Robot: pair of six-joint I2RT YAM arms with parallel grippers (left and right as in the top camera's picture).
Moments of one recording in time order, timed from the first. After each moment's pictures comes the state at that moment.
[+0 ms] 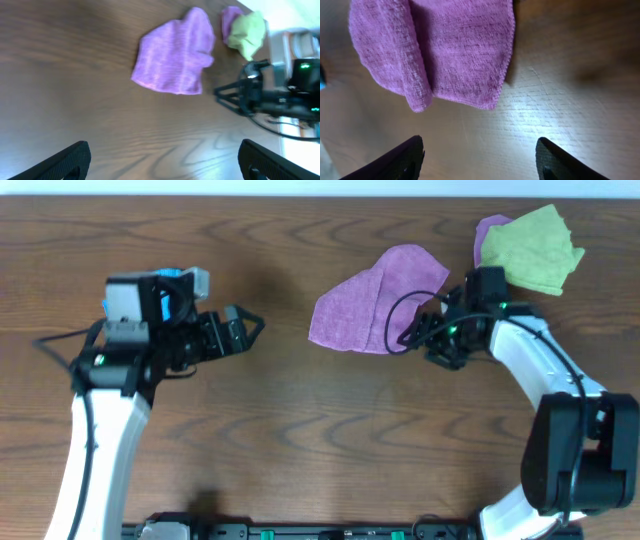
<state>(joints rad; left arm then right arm) -0.03 1.28 1.15 -0.78 0.62 -0.36 0.03 1.78 1.11 -0.63 -0.49 0.45</state>
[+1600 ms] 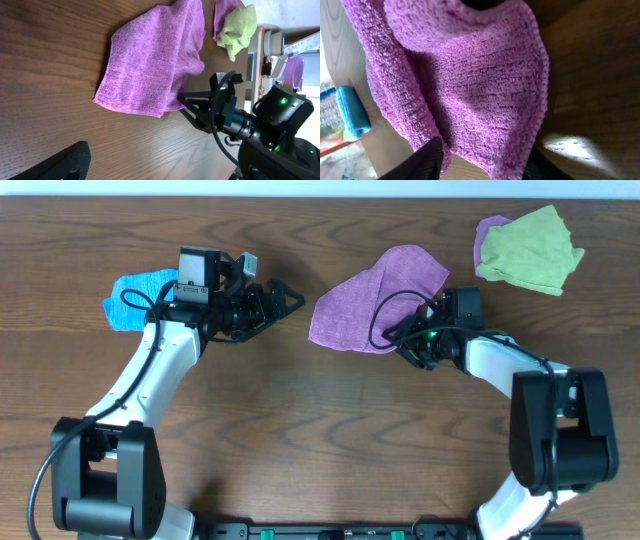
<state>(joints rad) -0.14 1.68 1.15 -0.39 0.75 -0.59 0.09 1.89 0.95 -0.14 -0.54 0.82</state>
